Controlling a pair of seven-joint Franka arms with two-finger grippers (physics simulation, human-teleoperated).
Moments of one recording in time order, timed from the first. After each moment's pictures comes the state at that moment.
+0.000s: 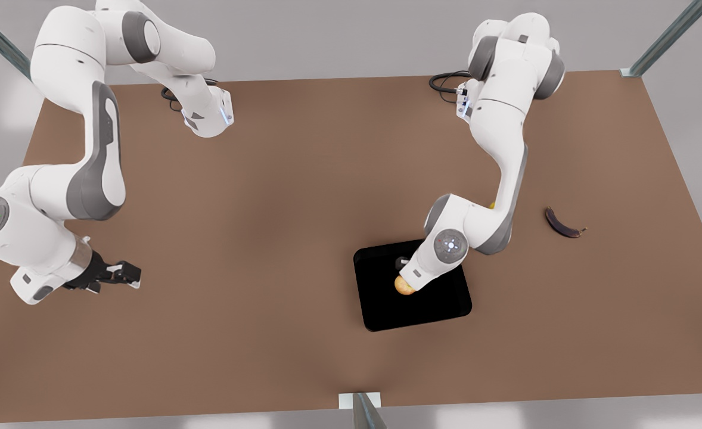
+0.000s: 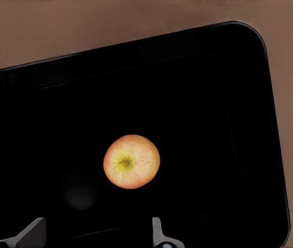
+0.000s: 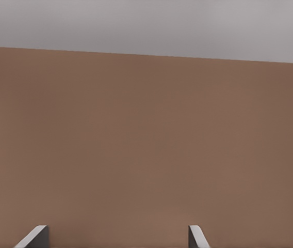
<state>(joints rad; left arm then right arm) -0.45 0.76 -0.01 -1.28 -0.06 1.96 -0.36 -0.02 0.42 0.01 -1.28 0.05 1.81 -0.10</state>
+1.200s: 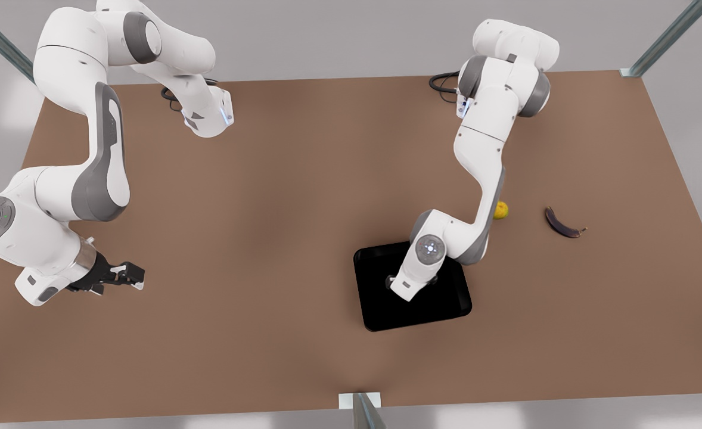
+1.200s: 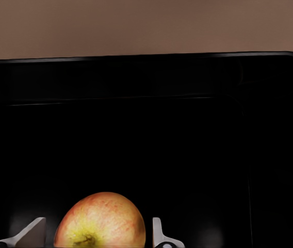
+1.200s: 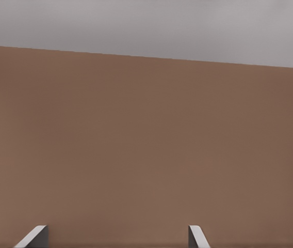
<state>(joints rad) -0.48 0.90 -0.02 -1.31 0.03 2.27 -0.58 -0.01 0.43 0.00 -1.28 0.05 1.82 -0.10</state>
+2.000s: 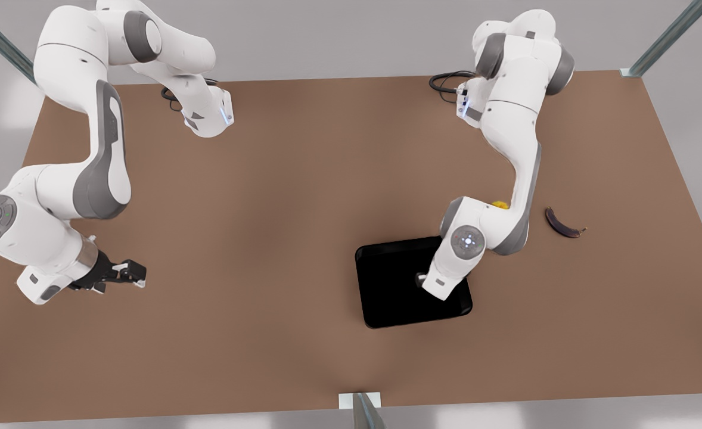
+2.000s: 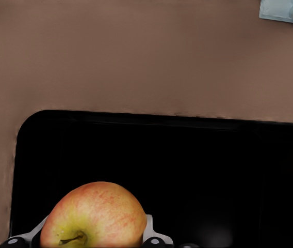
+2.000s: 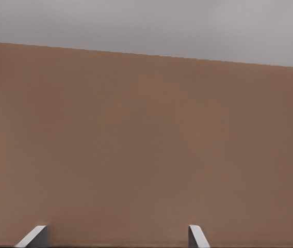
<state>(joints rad) -0.36 0.69 -0.01 -1.36 0.04 2.07 -0.56 0.02 0.42 0.02 -1.28 0.04 1.79 -0.10</state>
